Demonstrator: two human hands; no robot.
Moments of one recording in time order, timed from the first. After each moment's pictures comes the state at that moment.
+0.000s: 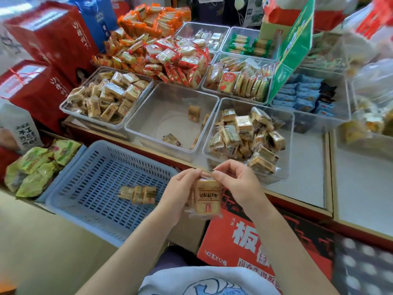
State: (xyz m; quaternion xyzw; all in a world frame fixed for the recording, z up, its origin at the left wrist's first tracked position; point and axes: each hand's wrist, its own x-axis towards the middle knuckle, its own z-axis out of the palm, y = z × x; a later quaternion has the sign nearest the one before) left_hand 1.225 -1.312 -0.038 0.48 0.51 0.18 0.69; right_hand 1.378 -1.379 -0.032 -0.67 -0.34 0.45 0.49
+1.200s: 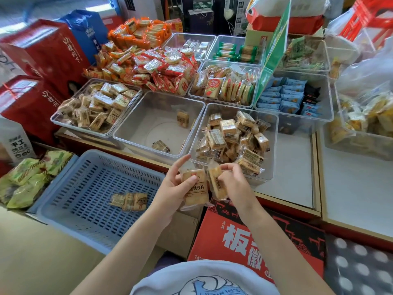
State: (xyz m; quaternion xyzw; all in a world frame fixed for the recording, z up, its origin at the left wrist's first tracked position) left_hand 1.252 -1.323 -0.045 0.50 0.42 0.23 0.72; right_hand 1.414 -1.402 -0.034 -0.66 -0.24 0.52 0.49
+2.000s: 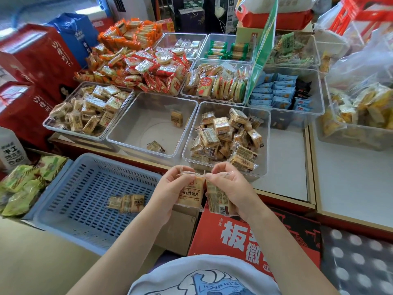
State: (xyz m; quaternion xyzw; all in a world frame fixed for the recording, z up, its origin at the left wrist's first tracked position) left_hand 1.262 -1.323 -0.042 0.50 0.46 0.20 0.71; right_hand 1.424 -1.416 -0.041 -0.60 -0.24 0.56 0.52
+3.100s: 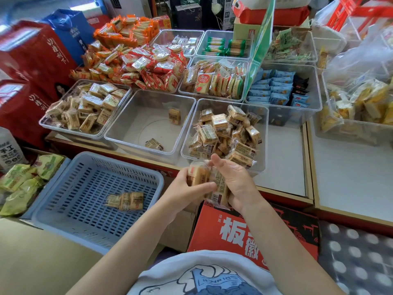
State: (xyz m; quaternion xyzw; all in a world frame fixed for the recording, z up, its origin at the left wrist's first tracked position) left_hand 1.278 -1.336 -0.037 0.61 0.46 0.05 0.65; right_hand 1.420 -1.408 -0.033 -0.54 -0.10 0.58 0.61
